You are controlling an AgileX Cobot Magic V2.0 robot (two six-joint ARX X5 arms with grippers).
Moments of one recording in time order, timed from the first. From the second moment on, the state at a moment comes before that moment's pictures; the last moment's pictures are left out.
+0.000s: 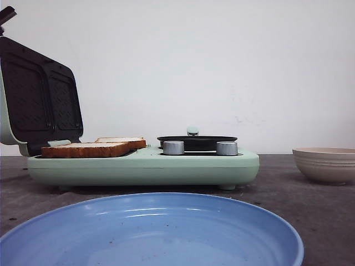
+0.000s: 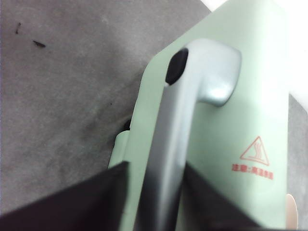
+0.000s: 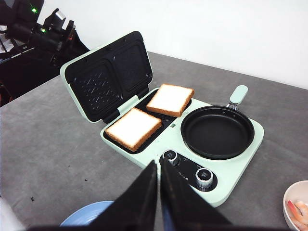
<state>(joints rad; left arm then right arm) 0.26 1.64 1.50 -0.70 0.61 -0.38 0.61 0.68 1.17 -0.77 -0.13 0.14</state>
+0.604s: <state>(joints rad) 0.07 1.63 1.51 -0.61 0.62 -0.43 0.61 0.68 1.17 -0.77 -0.13 0.15</state>
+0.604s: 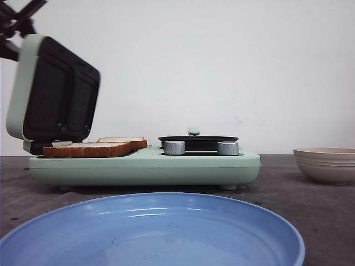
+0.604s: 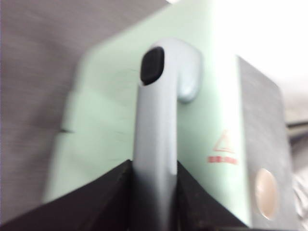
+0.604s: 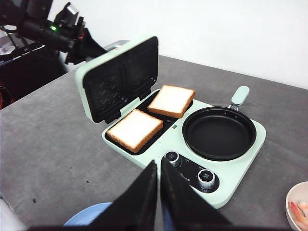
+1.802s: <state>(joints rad) -0.38 1.80 1.50 -0.48 0.22 -0.38 0.61 0.68 1.17 -0.77 -0.13 0.17</state>
